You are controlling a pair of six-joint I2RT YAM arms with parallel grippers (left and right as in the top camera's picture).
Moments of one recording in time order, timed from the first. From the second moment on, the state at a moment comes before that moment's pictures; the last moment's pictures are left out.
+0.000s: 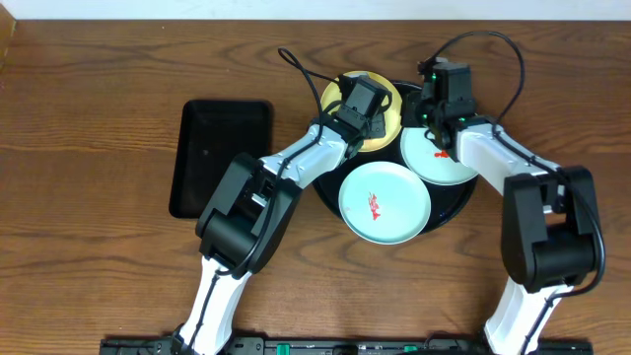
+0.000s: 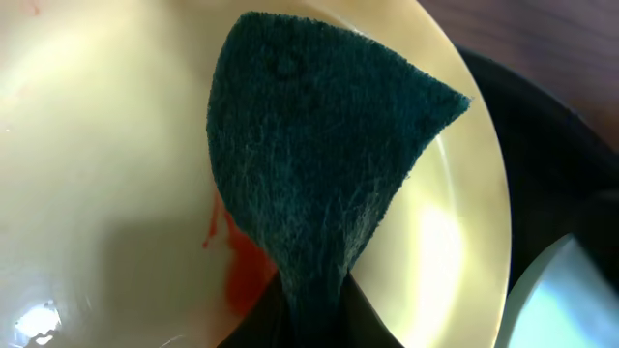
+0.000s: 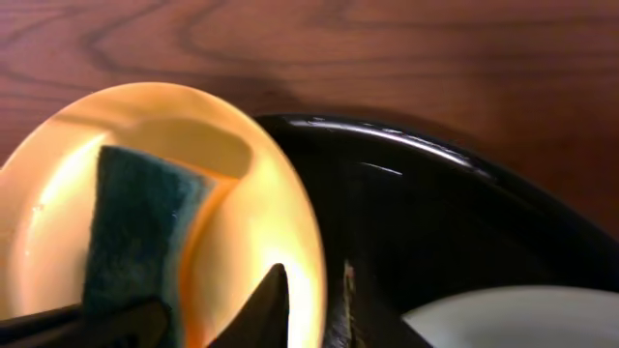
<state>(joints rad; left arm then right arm) -0.60 2.23 1.55 -0.17 -0.08 -0.66 0.19 2.00 1.23 -0.01 -0.14 0.25</state>
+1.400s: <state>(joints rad) -0.57 2.22 1.56 -0.14 -0.14 -0.62 0.20 2.15 1.31 0.08 -0.21 0.28</state>
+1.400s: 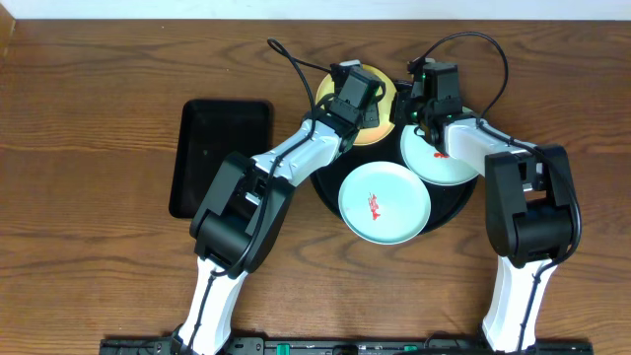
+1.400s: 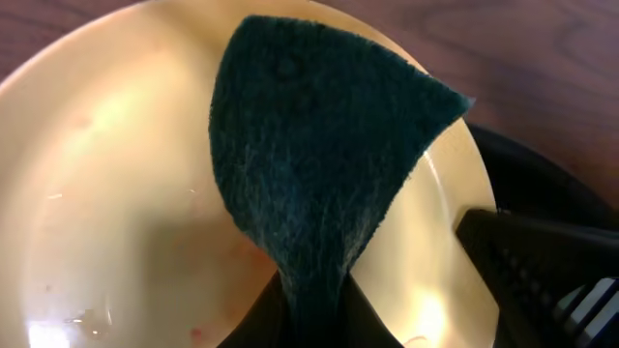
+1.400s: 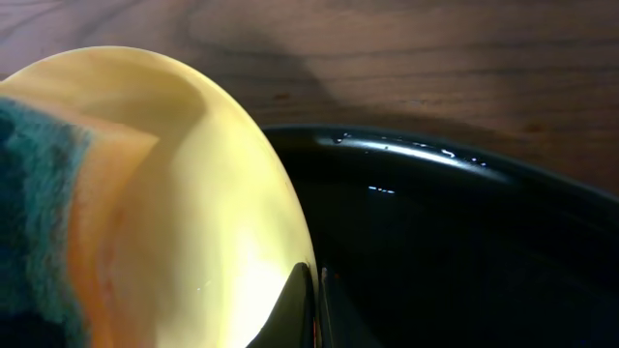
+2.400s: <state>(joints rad) -0.53 2.22 1.59 -0.35 0.06 -0.46 0.20 2.15 1.31 0.06 -0.23 0.28</state>
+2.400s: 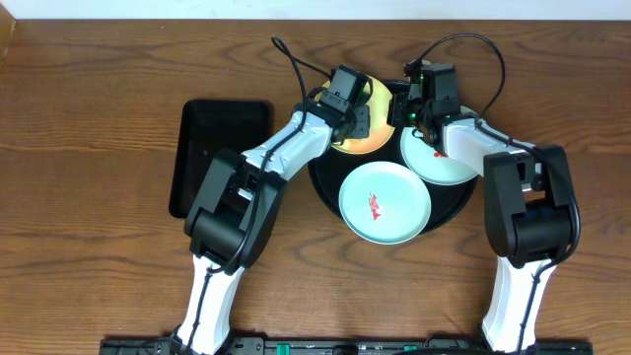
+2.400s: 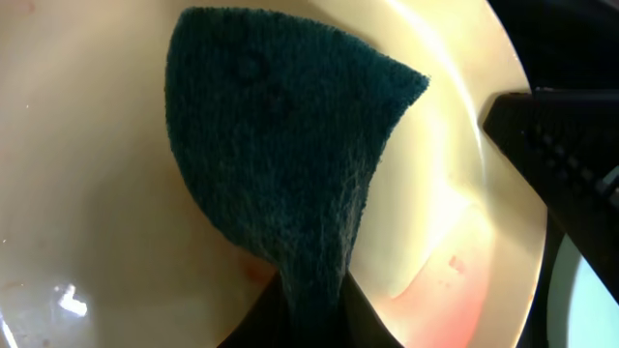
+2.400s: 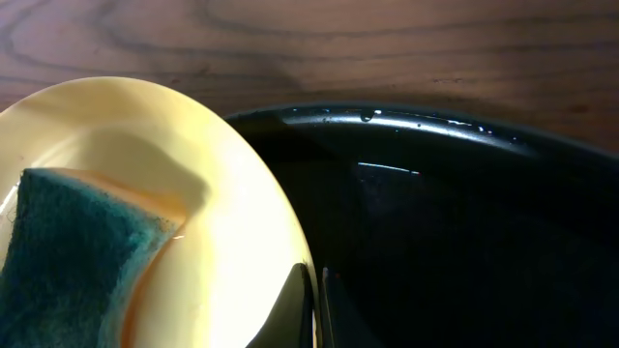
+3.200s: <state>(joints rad) -0.46 2.19 1.59 -0.38 -0.14 -0.38 0.20 2.15 1.31 0.04 -0.24 0.29</state>
